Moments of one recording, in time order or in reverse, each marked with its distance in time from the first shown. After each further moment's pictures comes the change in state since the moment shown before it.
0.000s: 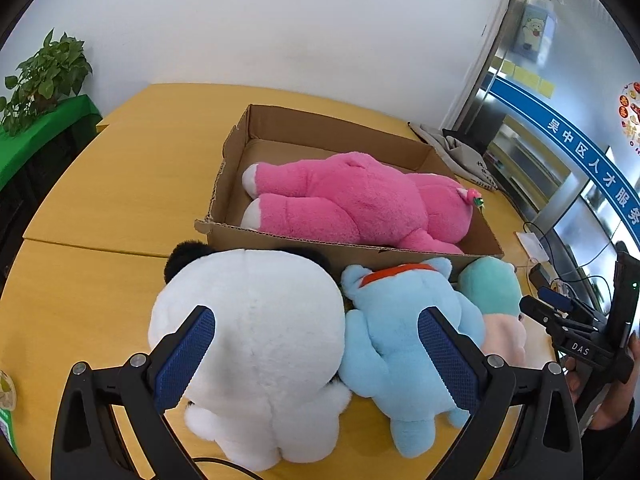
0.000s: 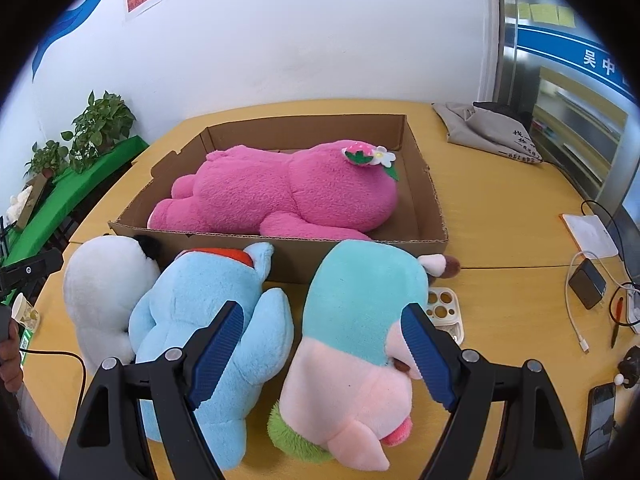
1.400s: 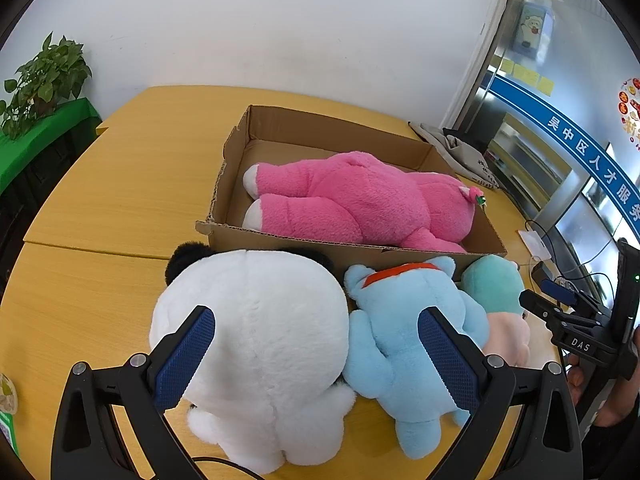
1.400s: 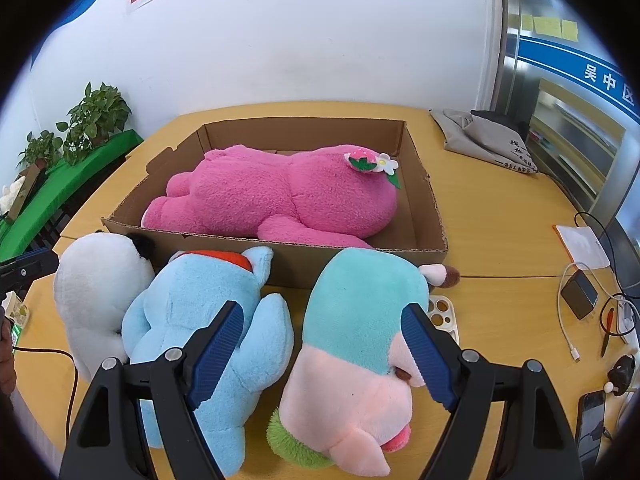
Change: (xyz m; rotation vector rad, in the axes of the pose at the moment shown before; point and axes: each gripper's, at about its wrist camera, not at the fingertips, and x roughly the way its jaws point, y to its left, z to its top) left arm 0.000 0.001 0.000 0.007 -0.013 0.005; right arm 0.004 0.012 0.003 -0.031 -0.004 -0.040
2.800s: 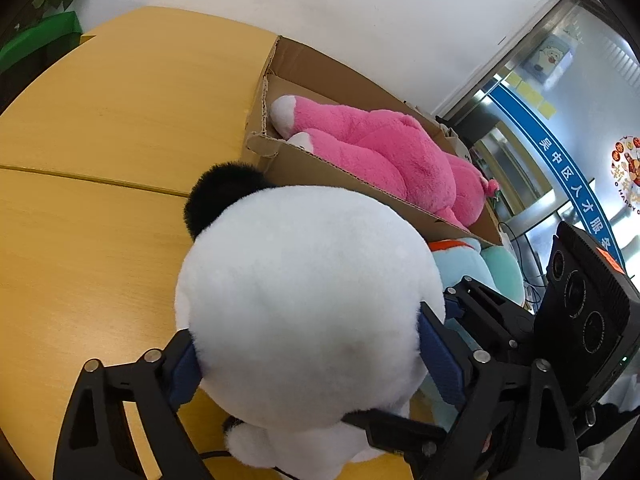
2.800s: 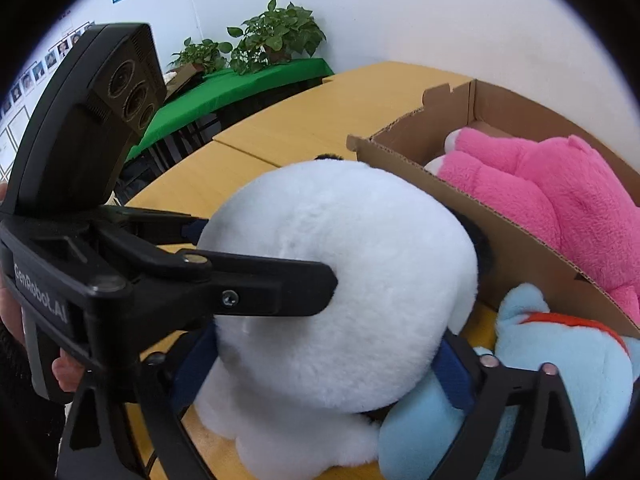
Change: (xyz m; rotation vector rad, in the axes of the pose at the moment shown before) left arm 0.042 0.087 -0.031 -0.166 0.132 -0.218; right arm 0.086 0.223 -0.018 -0.396 0.105 0.518
